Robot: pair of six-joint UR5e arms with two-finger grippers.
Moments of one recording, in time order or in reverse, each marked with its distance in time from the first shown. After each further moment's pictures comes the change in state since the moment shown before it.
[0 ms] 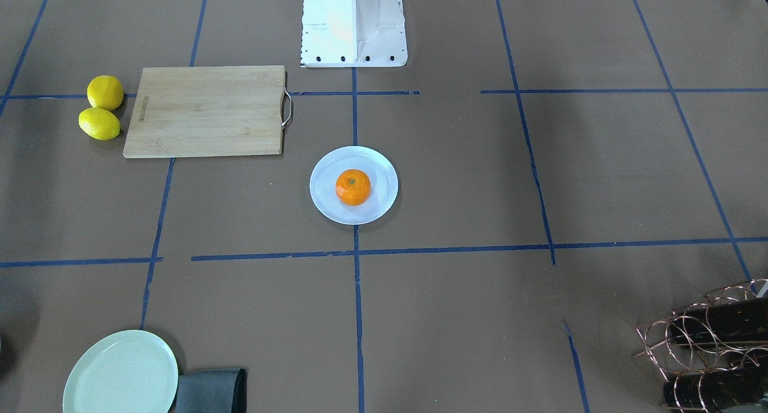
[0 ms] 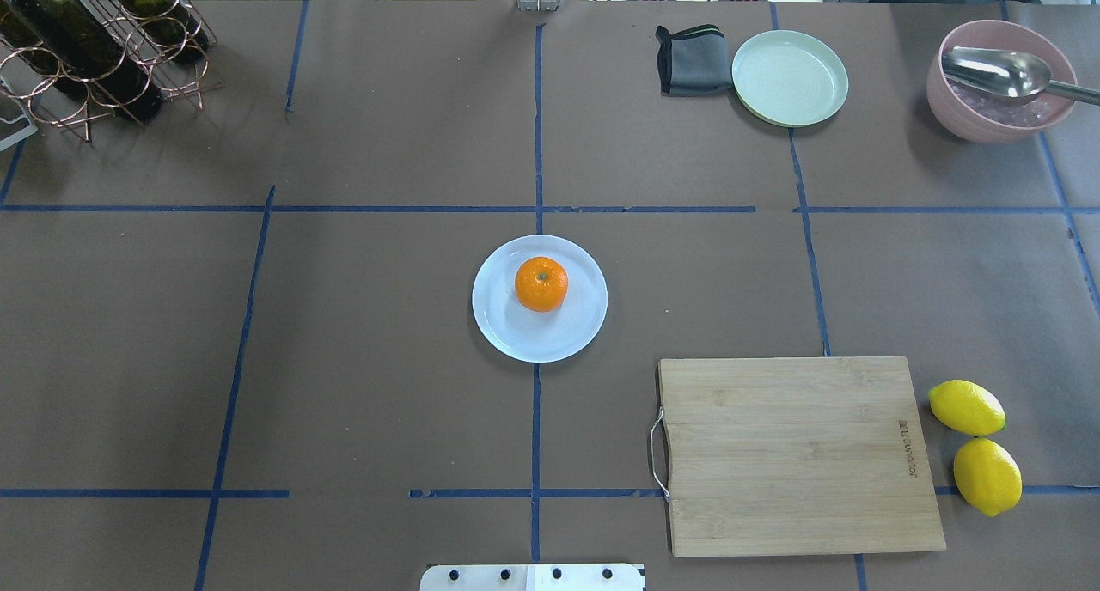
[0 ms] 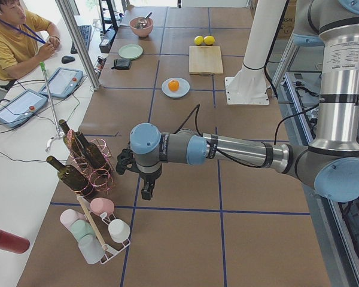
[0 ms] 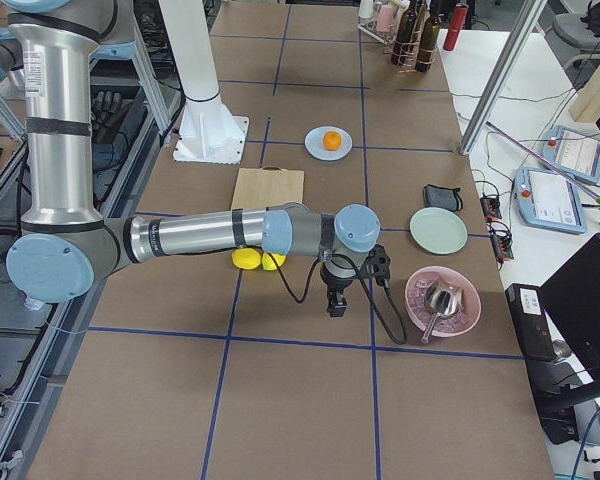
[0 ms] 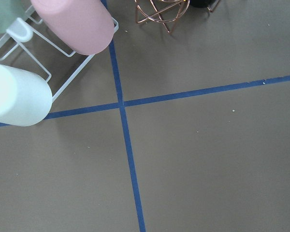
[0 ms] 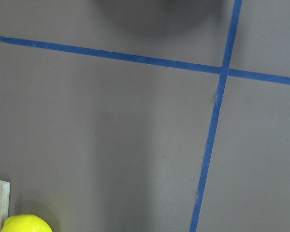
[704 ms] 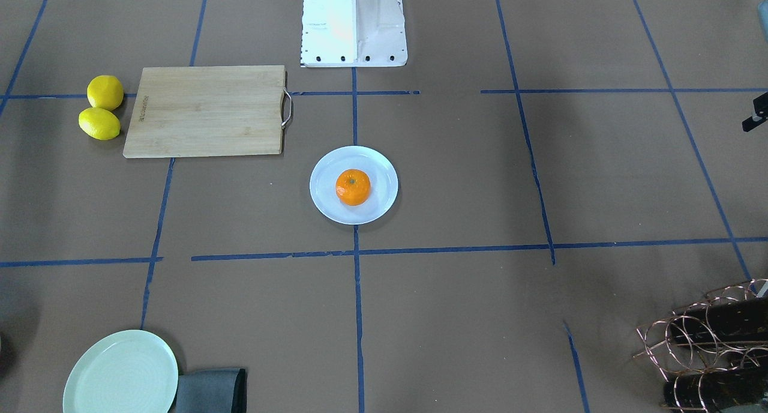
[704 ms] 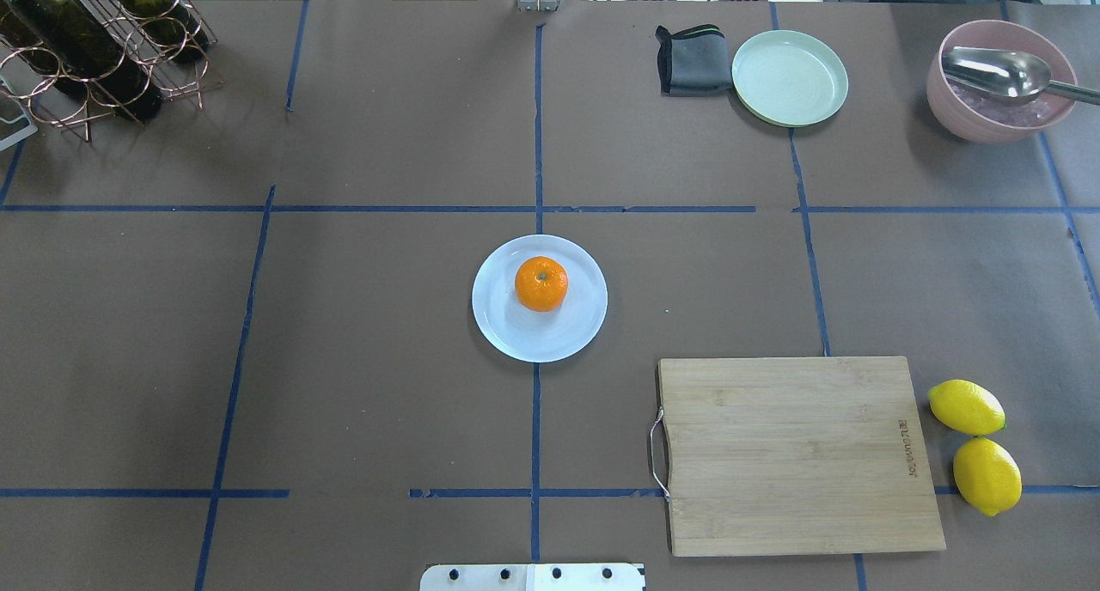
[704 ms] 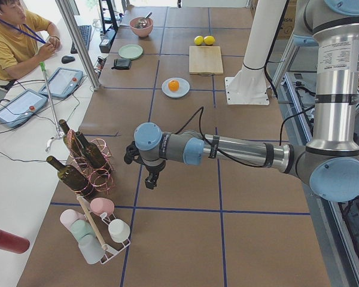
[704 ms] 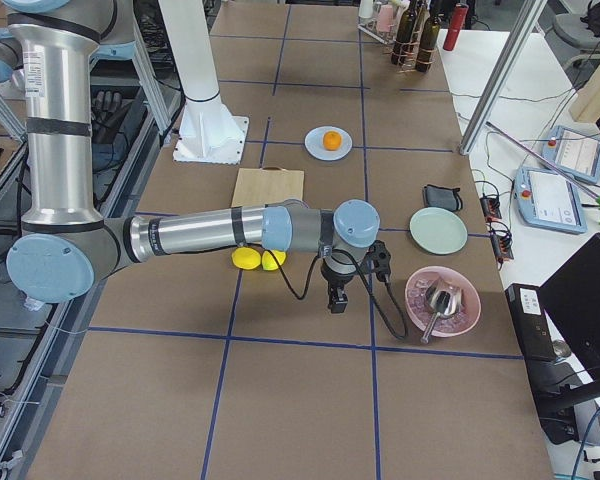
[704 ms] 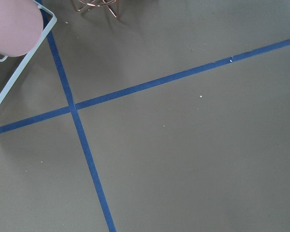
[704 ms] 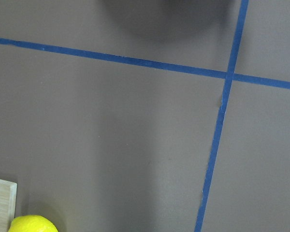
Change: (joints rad) left arm 0.112 0.029 -0.008 -0.098 -0.086 0.023; right arm 0.000 0.002 0.015 -0.002 0.008 0.004
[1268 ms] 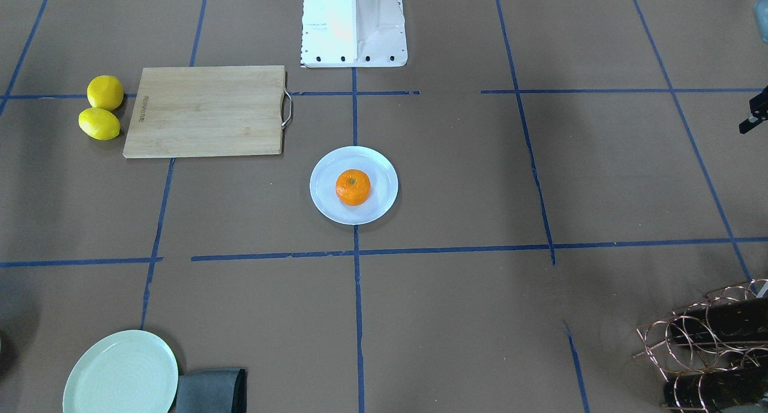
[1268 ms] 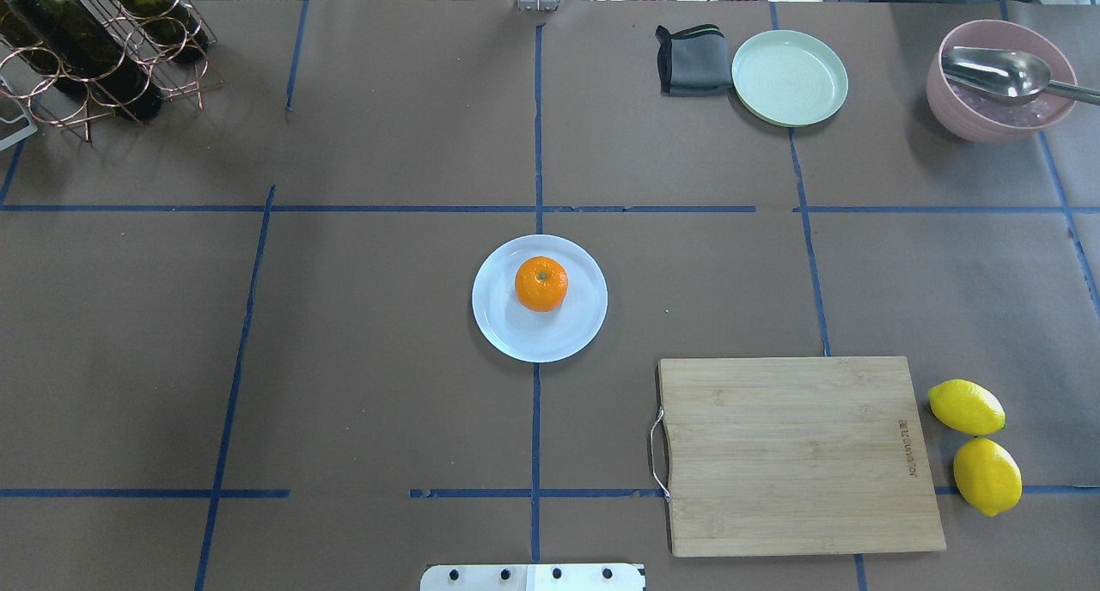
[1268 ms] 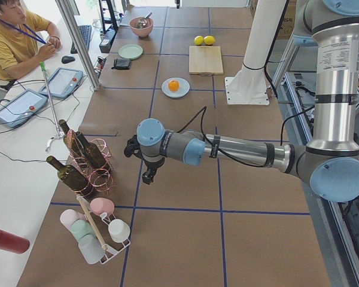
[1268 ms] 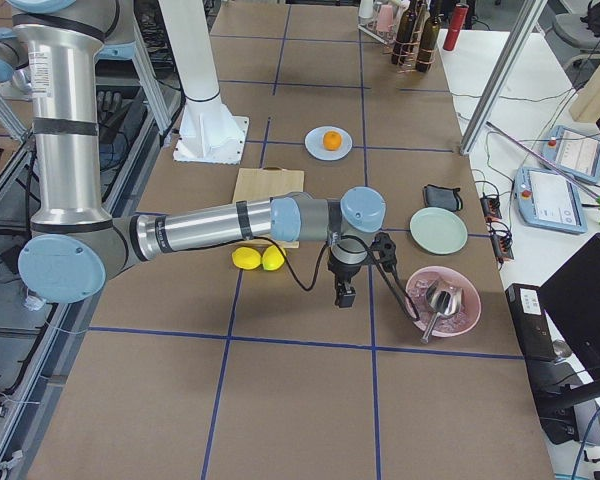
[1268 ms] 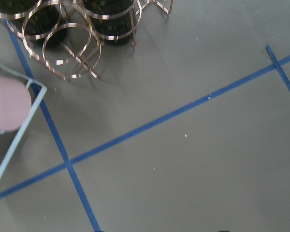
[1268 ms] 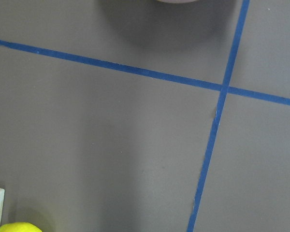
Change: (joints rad) left arm 0.026 0.014 0.007 -0.113 -0.001 0.006; right arm -0.016 0.015 0.012 -0.004 -0.042 0.008
